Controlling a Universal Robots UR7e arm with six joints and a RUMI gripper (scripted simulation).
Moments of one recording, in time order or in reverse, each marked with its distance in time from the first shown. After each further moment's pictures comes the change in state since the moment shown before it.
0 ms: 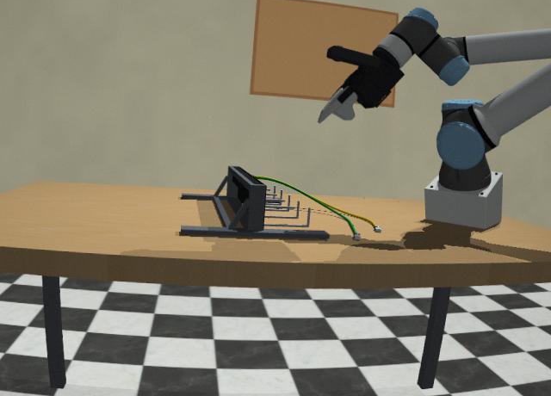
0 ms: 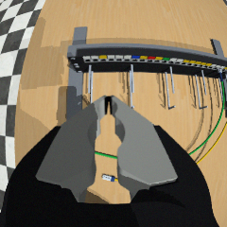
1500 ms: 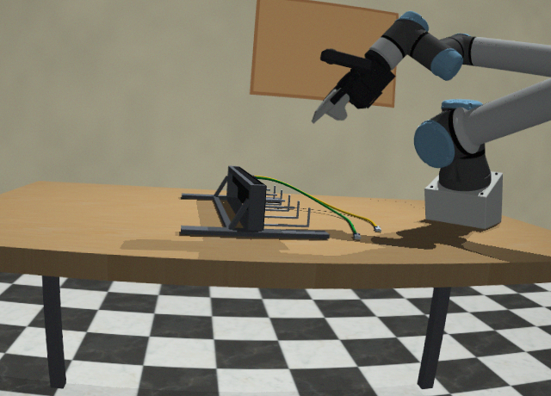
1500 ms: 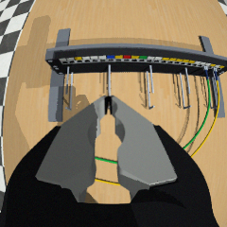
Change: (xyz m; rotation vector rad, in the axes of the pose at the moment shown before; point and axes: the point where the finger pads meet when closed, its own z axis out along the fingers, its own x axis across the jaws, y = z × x) arm 0.052 -0.001 0.000 -0.001 0.010 0.002
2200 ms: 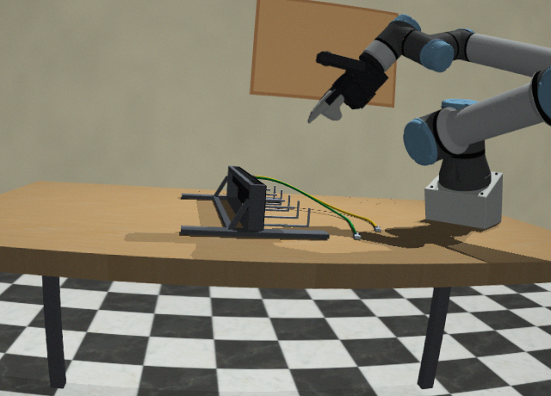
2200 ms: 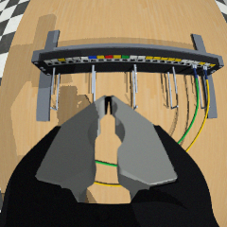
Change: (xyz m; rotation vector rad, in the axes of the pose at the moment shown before) arm 0.040 0.000 0.000 0.000 -0.006 -0.001
